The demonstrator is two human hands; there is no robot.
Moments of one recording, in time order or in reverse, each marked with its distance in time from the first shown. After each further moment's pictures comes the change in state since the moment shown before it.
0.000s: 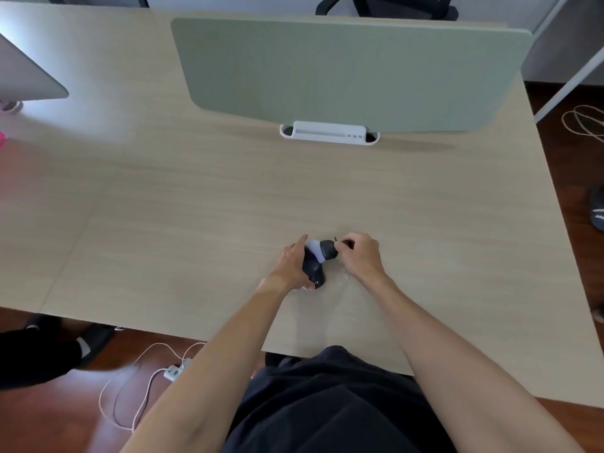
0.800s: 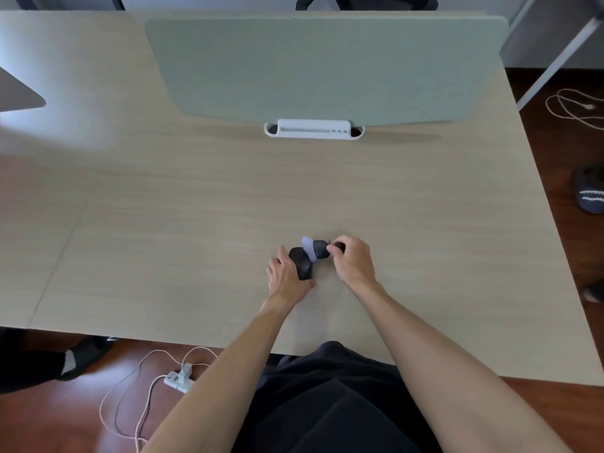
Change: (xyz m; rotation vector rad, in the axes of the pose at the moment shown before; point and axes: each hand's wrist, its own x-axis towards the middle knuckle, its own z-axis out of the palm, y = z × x) left_hand -0.014 -0.003 0.041 -0.014 0.227 -0.177; right_hand -0.004 0.019 0.011 -0.058 0.072 -0.024
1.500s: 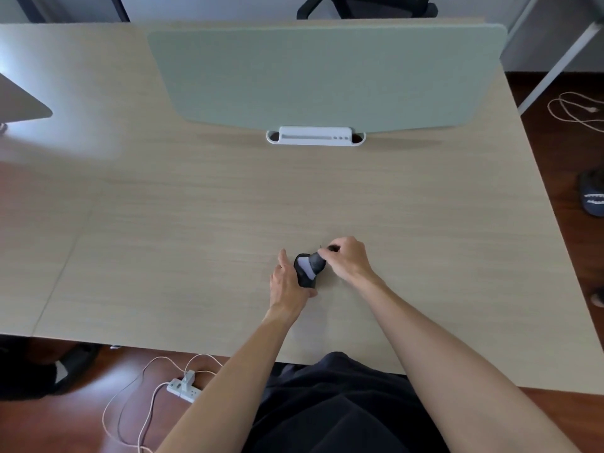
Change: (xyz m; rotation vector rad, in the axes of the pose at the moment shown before) left_hand -0.007 0.004 -0.004 -0.093 0.056 0.027; right_hand 0.012 -0.015 -0.004 0.008 -0.114 -0.030
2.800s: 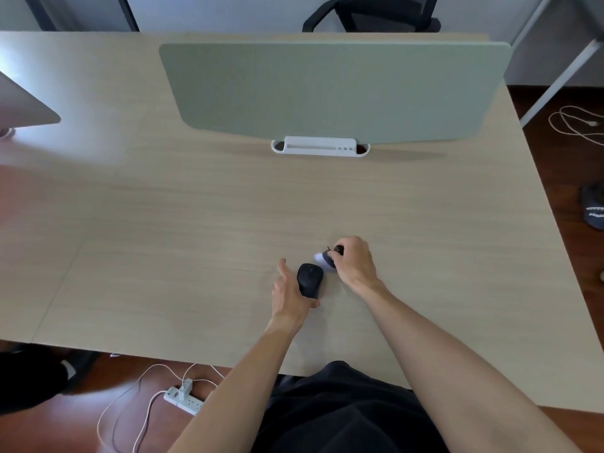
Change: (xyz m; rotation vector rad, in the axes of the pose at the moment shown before) left_hand -0.003 0.004 -0.007 -0.097 -0.005 -0.035; right_hand 0.014 -0.005 -0.003 -0.093 0.079 -0.036
